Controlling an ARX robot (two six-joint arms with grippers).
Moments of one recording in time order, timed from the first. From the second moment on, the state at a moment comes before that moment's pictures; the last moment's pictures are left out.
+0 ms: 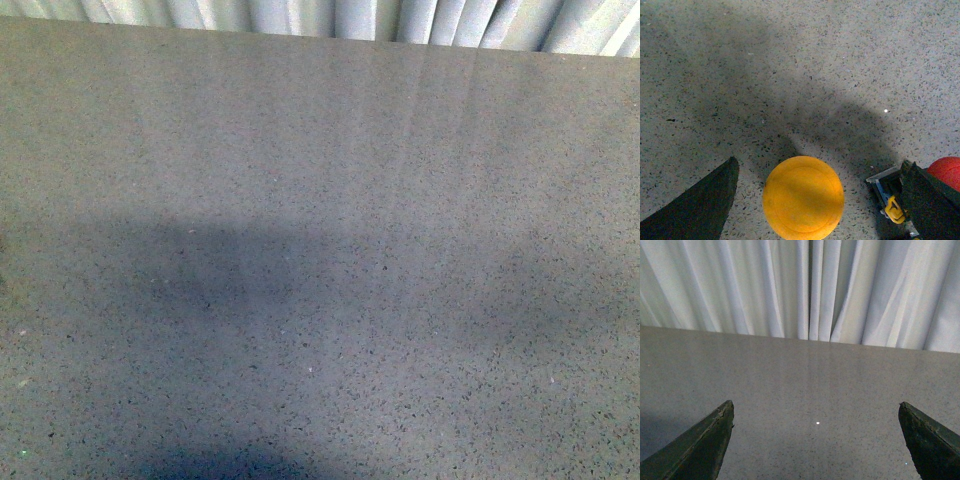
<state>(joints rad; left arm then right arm) 0.43 1.64 0.41 0.54 0.21 0.01 0.00 0.00 0.02 0.00 0.00 0.00</state>
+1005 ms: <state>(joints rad) 0.43 1.57 0.45 0.48 0.19 0.05 0.00 0.00 0.02 0.00 0.00 0.00</state>
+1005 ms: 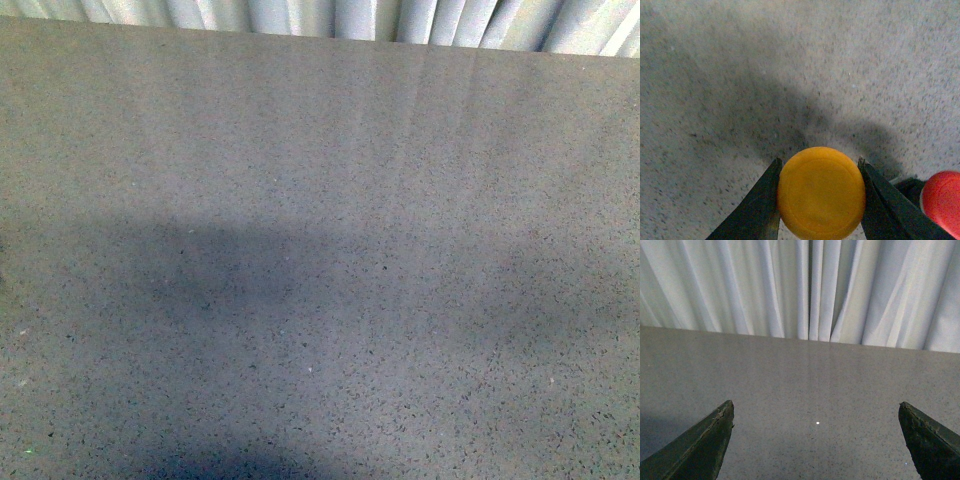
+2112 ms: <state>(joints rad) -0.47 1.77 0.48 0.61 -0.06 -0.18 0.00 0.00 0.02 0.00 0.00 0.00</state>
